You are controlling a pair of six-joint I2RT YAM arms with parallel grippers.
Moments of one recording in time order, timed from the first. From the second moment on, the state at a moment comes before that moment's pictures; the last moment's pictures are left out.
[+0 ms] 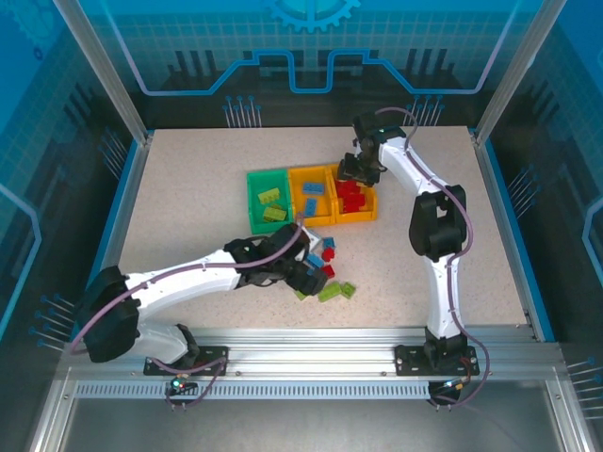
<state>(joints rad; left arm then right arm) -0.91 1.41 0.93 -0.50 0.00 -0.30 0.29 2.26 2.08 -1.06 -0.16 0.47</state>
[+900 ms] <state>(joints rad) -0.99 1.71 1.00 -0.39 0.11 -0.03 0.22 1.82 1.63 -0.95 -0.24 0.47</state>
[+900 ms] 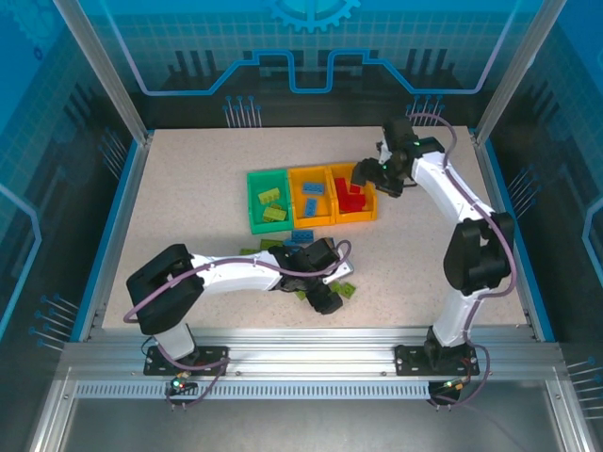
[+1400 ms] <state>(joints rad) -0.99 1.75 1.01 -0.32 0.11 0.00 0.13 1.73 1.50 -0.92 -0.24 0.46</state>
